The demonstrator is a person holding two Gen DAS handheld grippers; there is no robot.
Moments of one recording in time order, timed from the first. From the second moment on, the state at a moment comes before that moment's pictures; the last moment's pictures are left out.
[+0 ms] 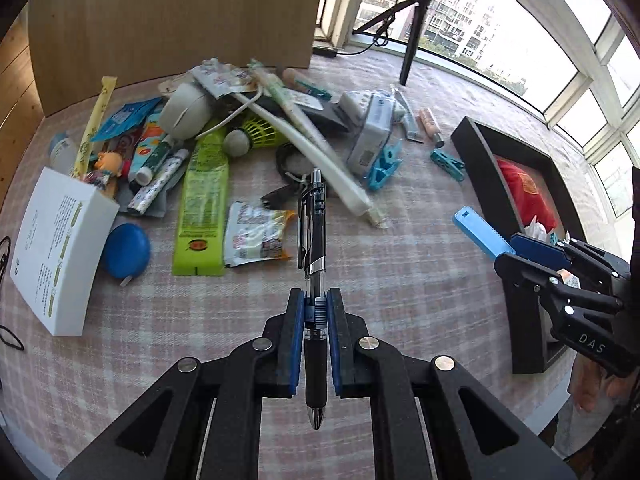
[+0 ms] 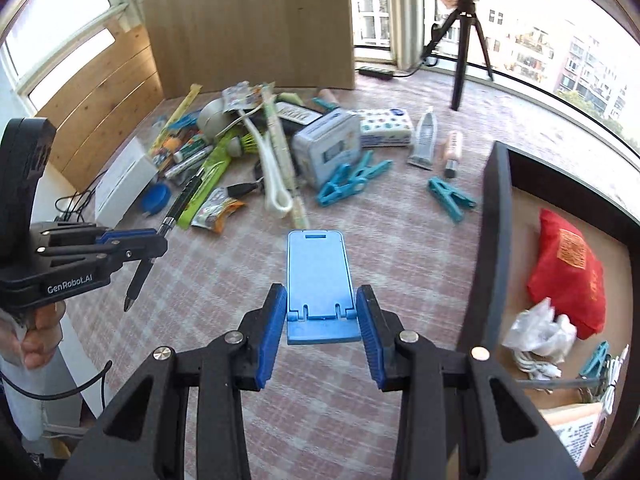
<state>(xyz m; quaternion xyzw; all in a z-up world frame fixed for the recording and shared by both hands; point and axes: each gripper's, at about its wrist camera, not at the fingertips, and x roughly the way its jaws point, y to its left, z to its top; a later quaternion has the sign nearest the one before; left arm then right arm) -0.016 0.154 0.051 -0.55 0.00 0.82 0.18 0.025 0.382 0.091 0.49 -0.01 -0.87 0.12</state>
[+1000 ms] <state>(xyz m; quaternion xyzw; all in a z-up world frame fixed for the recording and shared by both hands) 0.010 0.455 0.113 -0.49 0.11 0.78 0.36 0.069 0.619 0.117 0.45 -0.13 -0.88 -0.11</state>
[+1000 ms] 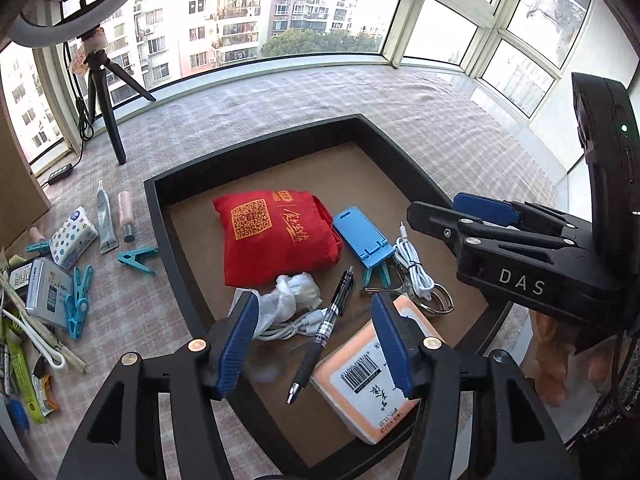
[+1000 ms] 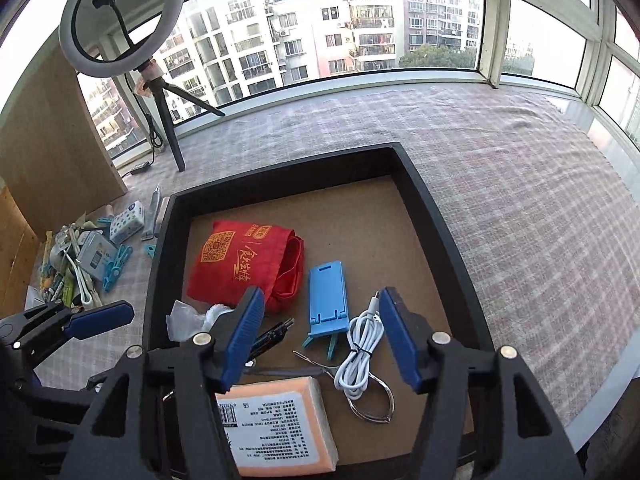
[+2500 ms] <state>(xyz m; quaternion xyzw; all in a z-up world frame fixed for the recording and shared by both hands) -0.096 -0.086 0.080 -0.51 -0.09 0.85 -0.01 -0.052 0.197 0.108 0.51 -0.03 -0.83 0.24</state>
